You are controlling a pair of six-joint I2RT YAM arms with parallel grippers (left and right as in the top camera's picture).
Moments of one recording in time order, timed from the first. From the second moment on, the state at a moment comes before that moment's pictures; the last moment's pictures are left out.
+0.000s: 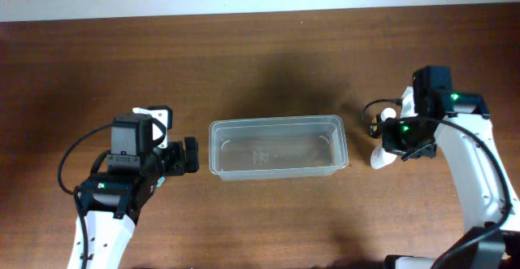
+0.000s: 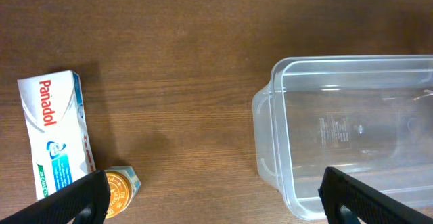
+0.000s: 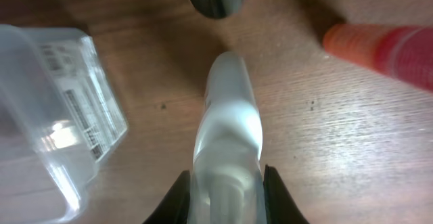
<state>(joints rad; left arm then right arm) -0.12 1.07 0.89 -0.75 0.08 -0.14 -0.13 1.51 1.23 -1.18 -0.07 0.12</state>
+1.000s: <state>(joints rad) -0.12 1.07 0.89 -0.75 0.08 -0.14 0.27 1.79 1.50 -1.19 -0.08 0.18</state>
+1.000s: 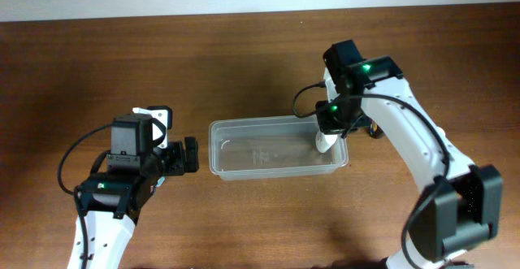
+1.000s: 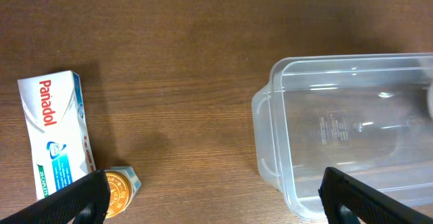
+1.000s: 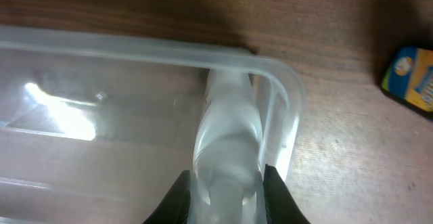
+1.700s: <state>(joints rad) -0.12 1.07 0.89 -0.75 0.08 -0.14 0.24 1.65 1.60 -1.22 -0.04 0.17</state>
